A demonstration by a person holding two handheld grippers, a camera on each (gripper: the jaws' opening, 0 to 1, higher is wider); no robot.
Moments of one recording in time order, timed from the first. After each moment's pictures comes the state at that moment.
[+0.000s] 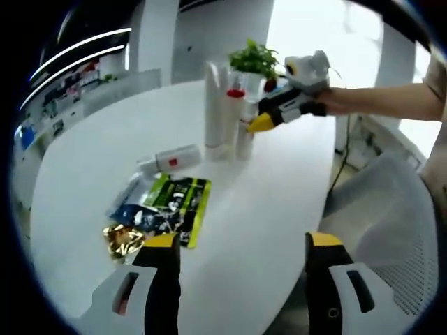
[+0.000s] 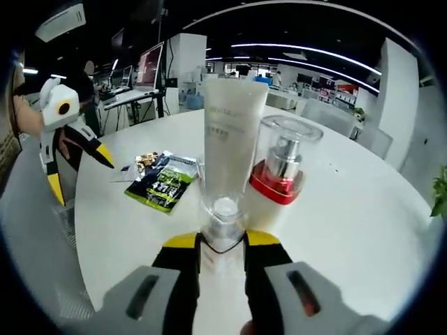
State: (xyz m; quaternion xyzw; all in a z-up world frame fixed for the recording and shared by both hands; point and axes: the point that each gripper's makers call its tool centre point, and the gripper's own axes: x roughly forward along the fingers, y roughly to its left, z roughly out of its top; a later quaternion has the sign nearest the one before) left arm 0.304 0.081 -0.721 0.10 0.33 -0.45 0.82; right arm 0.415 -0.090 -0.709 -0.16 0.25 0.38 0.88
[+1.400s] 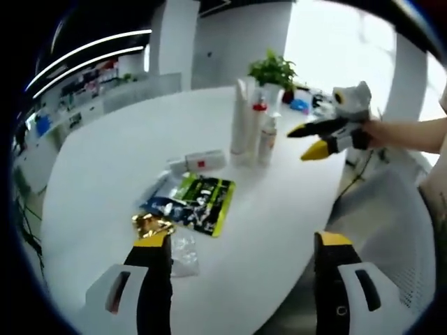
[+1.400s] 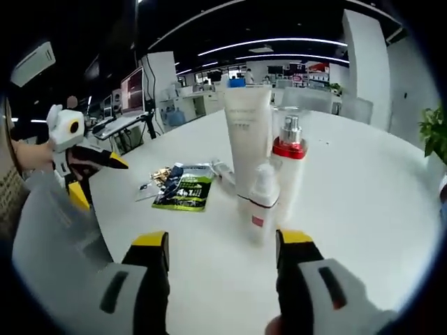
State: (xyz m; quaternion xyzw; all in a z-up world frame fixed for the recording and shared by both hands) left arm 0.306 0.124 -0.698 0.07 0.32 -0.40 0.86; right arm 0.346 -0.082 -0.695 -0.05 0.26 0.32 0.91
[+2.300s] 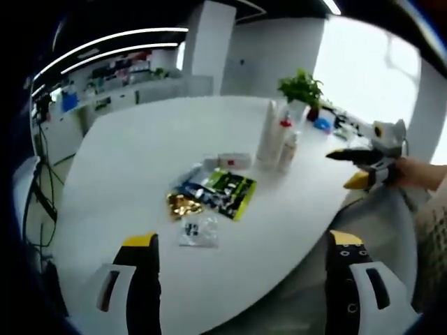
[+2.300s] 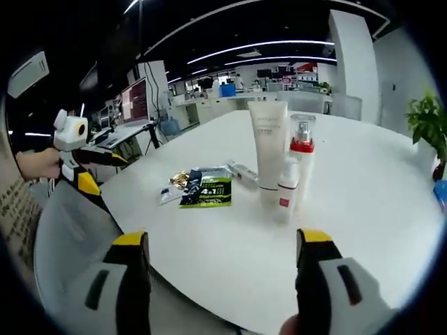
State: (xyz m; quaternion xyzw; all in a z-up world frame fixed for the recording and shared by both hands) left arm 0.284 0.174 -0.674 0.02 0.32 -0.33 0.89; right arm 0.288 -0.063 -0.675 -0.02 0.26 0.29 0.92
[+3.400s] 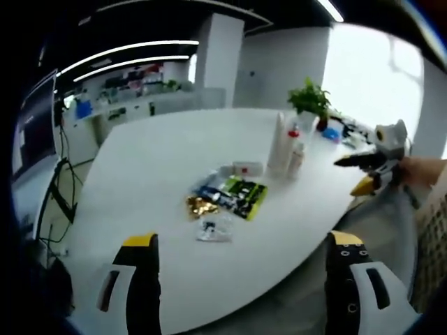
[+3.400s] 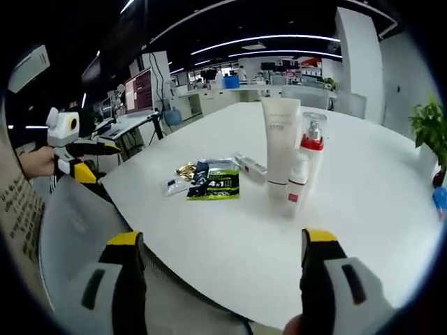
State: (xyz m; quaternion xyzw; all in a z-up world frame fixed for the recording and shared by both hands) left arm 0.271 0.202 -0.658 0.02 0.28 -0.29 0.91; right arm 0.278 -0.051 -0.679 -0.05 0.29 0.30 0.91
